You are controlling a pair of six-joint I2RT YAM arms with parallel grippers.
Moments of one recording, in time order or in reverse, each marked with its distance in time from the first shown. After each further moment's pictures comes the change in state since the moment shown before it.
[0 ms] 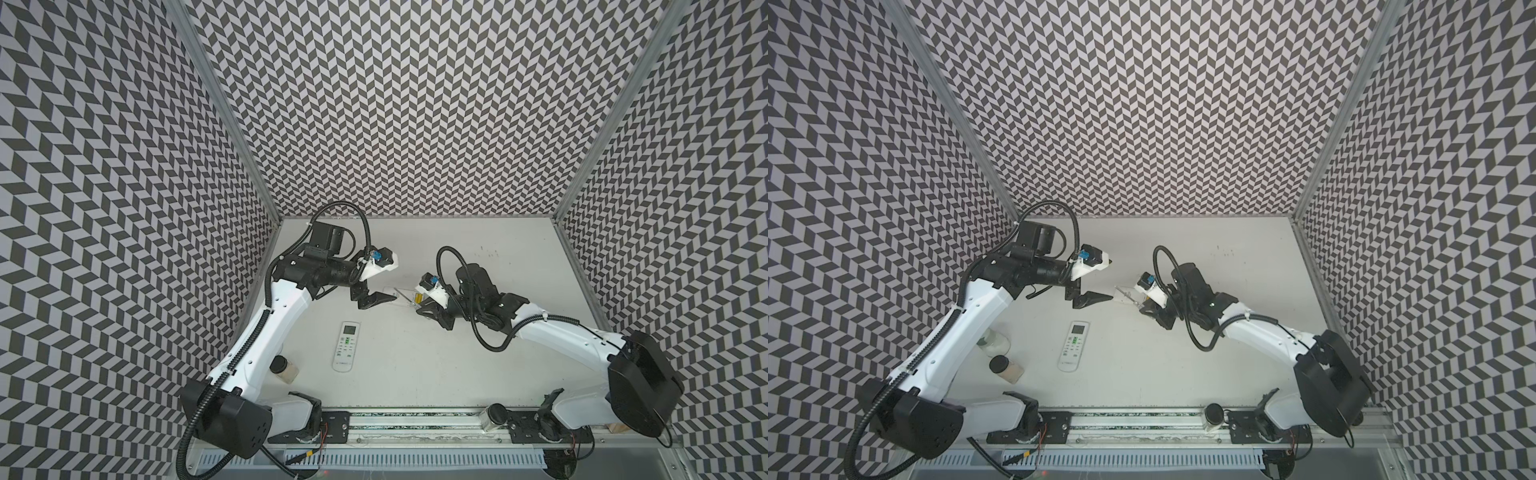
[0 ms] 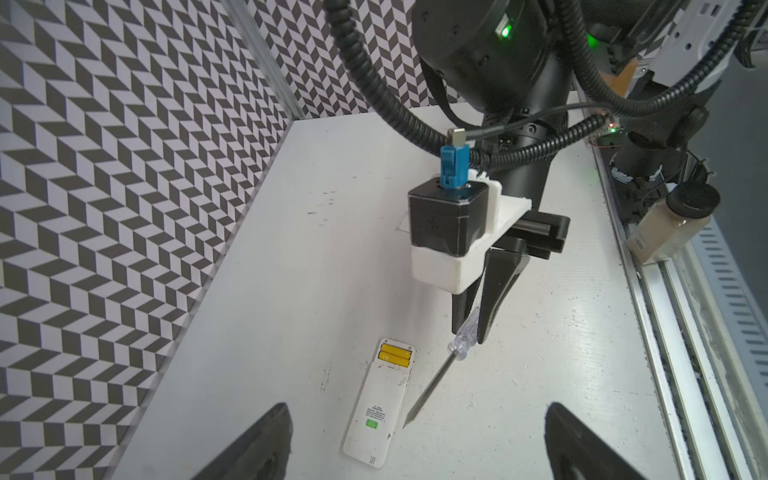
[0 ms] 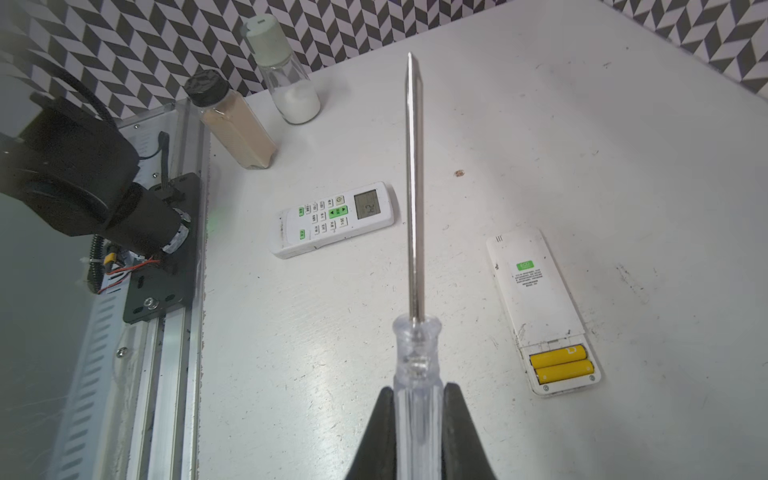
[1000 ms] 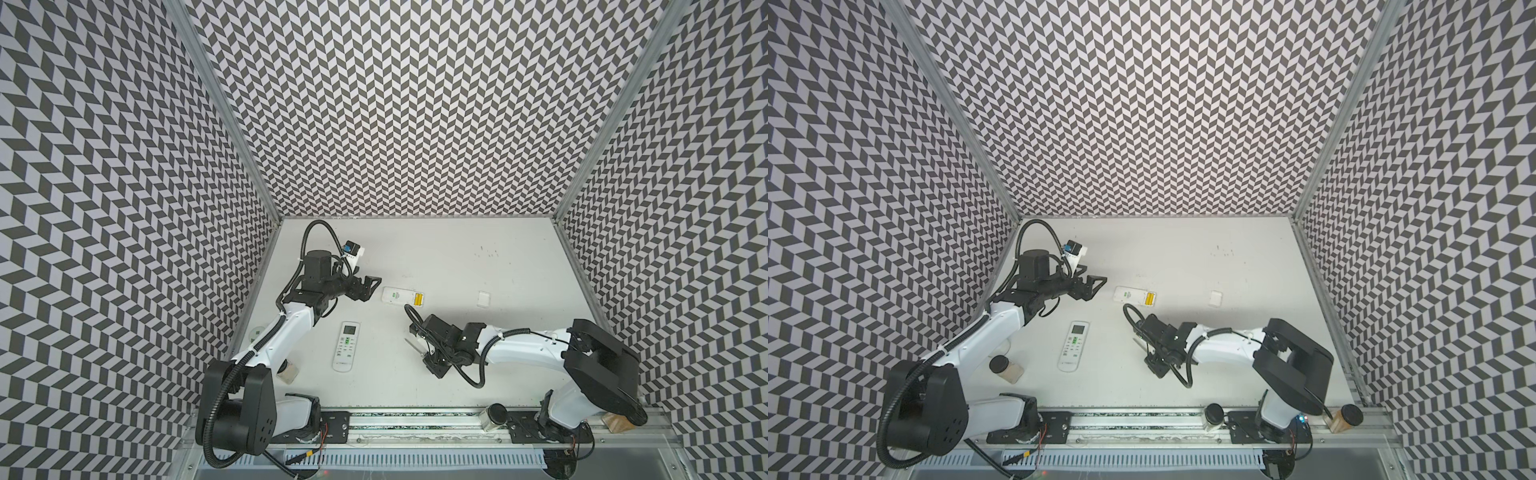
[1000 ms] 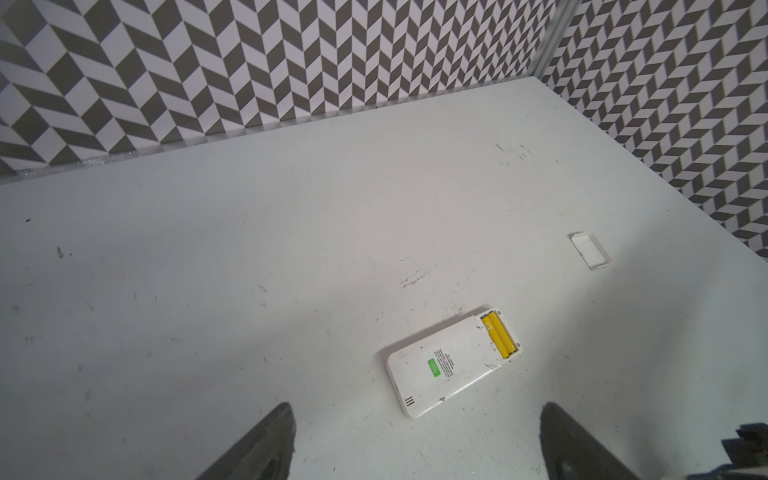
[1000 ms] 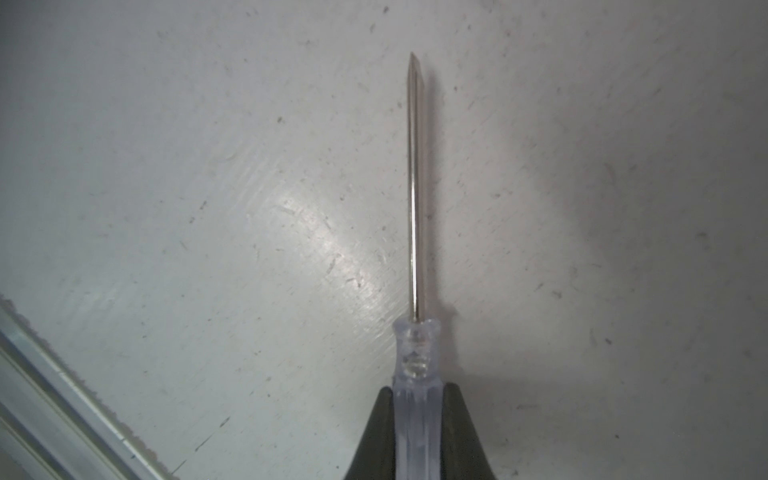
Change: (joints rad) left arm 0.169 -0.007 -0.533 0.789 -0.232 -0.835; right arm 0.326 0.213 -0.032 -0.344 0.467 0.457
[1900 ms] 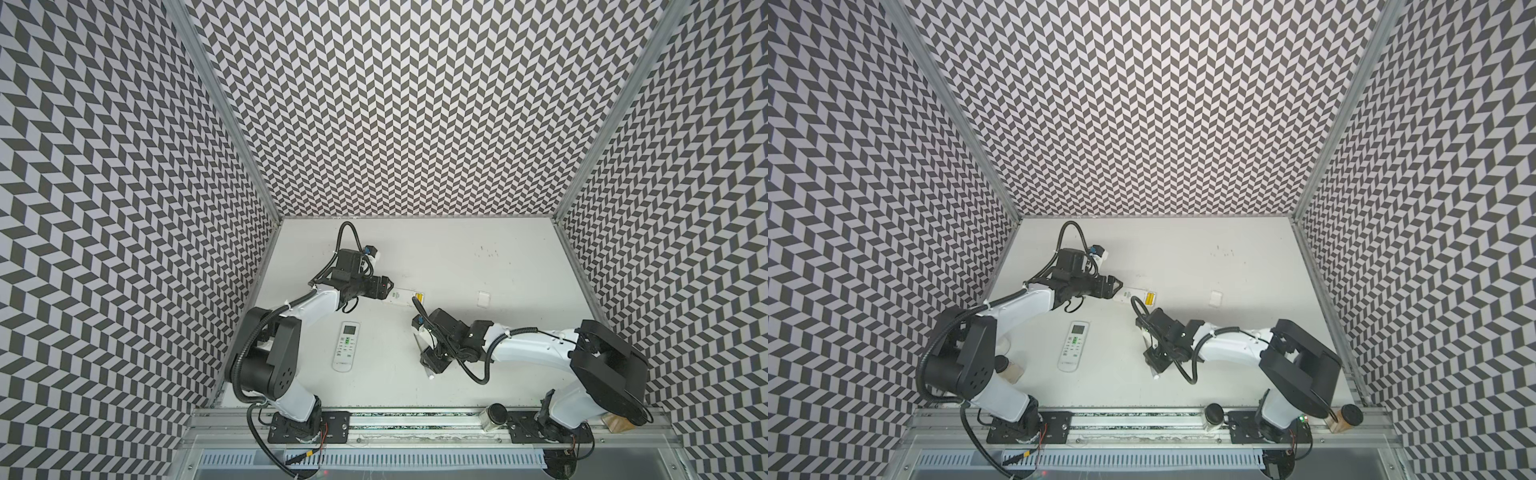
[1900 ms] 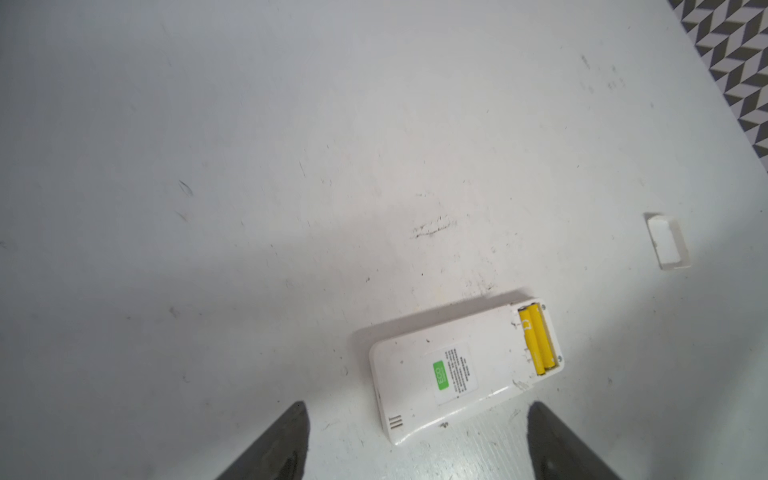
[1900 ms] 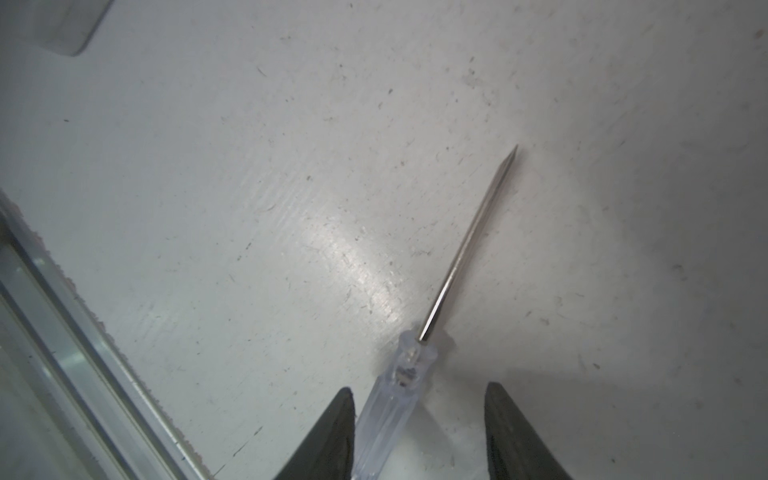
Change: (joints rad) left arm -0.153 0.272 0.092 0.007 -0.230 -0.238; right arm -0.026 -0.036 -0.033 0.084 -0.090 0.041
